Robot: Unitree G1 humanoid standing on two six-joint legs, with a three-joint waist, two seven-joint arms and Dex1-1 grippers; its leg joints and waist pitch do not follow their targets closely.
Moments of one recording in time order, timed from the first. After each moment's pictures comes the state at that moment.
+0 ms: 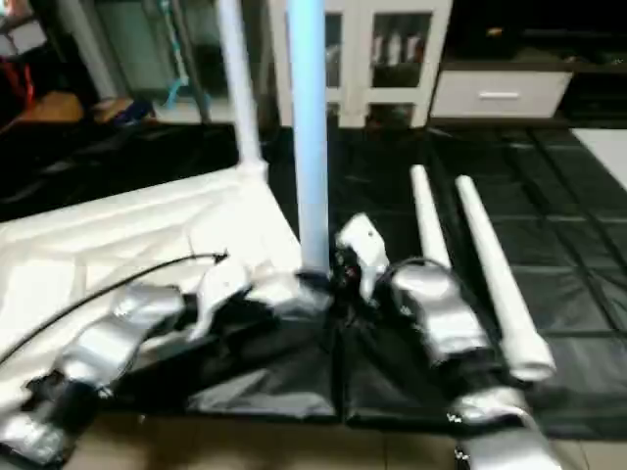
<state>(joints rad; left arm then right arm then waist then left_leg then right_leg) -0.52 0.23 -0.32 0.48 0.05 0.31 -0.73 -0.59 -0.16 0.11 0.69 0.12 0.12 0.55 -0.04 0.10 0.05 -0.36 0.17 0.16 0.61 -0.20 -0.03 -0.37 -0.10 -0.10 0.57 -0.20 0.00</state>
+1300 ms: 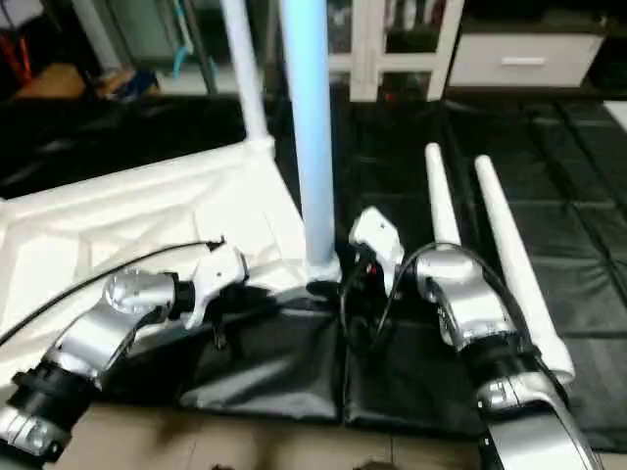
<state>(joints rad) -0.43 0.38 -0.34 0.29 -0.02 0.18 -1.00 -0.58 -0.42 0.19 0.58 0.16 0.13 1.17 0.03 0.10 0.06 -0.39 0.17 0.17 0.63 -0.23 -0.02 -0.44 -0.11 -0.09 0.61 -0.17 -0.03</state>
